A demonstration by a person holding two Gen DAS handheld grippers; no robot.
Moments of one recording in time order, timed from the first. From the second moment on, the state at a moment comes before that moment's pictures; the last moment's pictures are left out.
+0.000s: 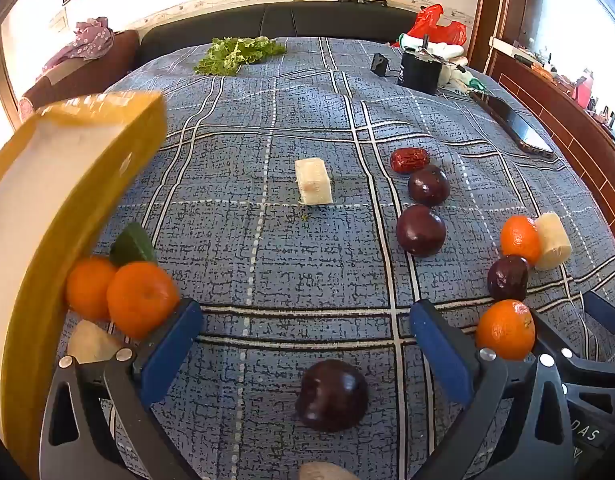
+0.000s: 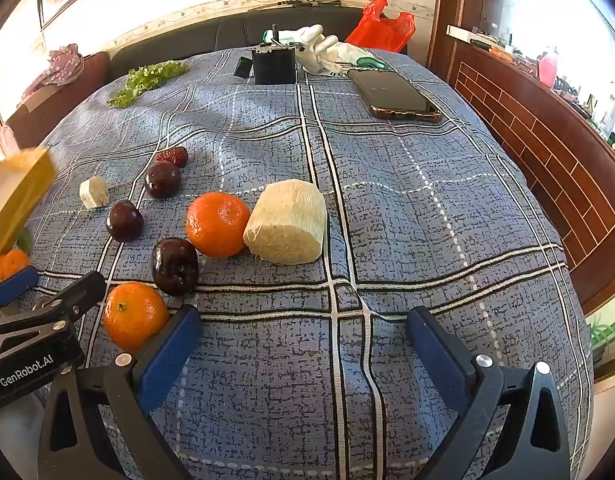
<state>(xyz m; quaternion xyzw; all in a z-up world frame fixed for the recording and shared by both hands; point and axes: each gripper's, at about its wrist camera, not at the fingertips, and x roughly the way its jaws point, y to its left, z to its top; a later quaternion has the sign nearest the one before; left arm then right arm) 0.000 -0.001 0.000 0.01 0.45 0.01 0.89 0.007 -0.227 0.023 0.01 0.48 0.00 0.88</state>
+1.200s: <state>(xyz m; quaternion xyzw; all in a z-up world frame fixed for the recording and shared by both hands) 0.000 0.001 0.000 0.00 0.45 0.00 0.89 0.007 -0.227 0.023 0.01 0.48 -0.01 0.88</state>
